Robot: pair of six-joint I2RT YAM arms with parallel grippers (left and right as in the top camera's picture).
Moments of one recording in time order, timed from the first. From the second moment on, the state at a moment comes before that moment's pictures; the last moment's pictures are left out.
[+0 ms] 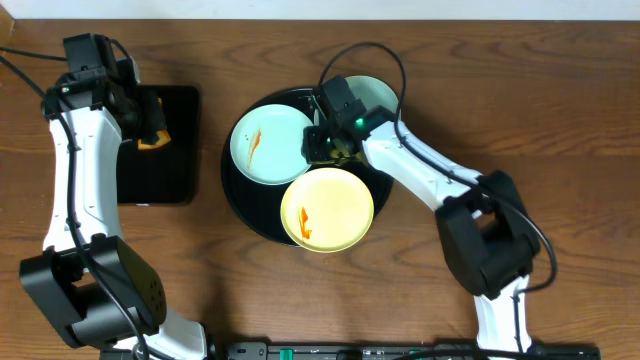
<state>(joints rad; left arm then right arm) 0.26 1.75 1.55 -0.95 0.02 -0.03 0.61 2.13 1.60 -0.55 -0.23 0.52</state>
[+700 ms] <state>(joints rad) 0.25 1.75 1.55 -0.92 0.04 0.00 0.64 2.21 1.60 -0.54 -0.16 0.56</state>
